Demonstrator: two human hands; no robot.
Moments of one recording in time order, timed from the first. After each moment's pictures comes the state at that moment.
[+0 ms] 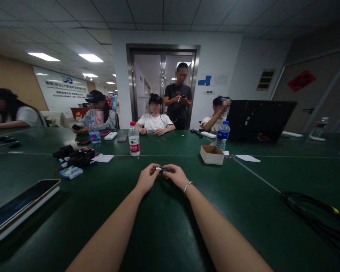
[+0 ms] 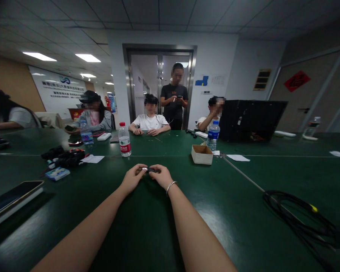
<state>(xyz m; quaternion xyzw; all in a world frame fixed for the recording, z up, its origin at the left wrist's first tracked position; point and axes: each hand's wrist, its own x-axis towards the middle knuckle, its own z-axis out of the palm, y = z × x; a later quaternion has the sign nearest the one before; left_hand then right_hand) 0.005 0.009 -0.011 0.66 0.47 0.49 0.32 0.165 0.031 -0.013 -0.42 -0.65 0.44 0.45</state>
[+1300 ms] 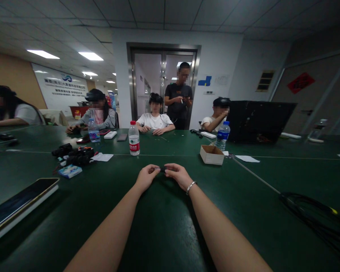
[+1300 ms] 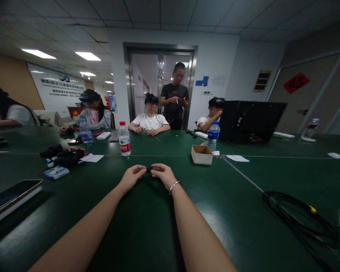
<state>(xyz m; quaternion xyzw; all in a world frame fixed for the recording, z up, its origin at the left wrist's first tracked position) -0.001 0.020 -0.016 0.63 0.47 0.48 0.39 0.176 0.032 -0.014 -0.33 -0.53 0.59 0.51</state>
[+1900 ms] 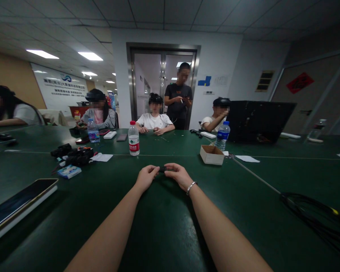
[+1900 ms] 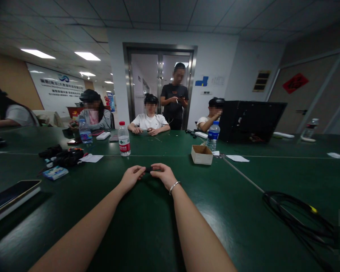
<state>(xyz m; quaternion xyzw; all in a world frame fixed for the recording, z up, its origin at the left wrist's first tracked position) 0.001 0.021 -0.015 0.61 0.49 0.48 0.41 0.178 0.034 -0.017 -0.34 -0.55 0.57 0.50</state>
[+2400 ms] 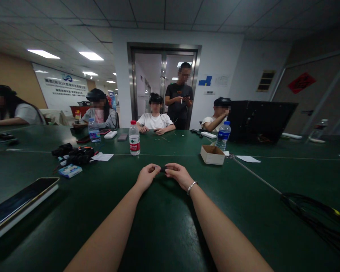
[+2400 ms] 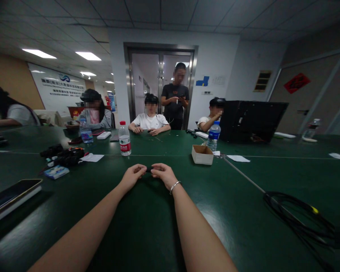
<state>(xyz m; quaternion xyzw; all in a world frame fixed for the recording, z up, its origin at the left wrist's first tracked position) 0.002 0.017 -0.011 0.62 0.46 0.49 0.40 0.176 0.031 -0.013 -0.33 -0.52 0.60 0.51</state>
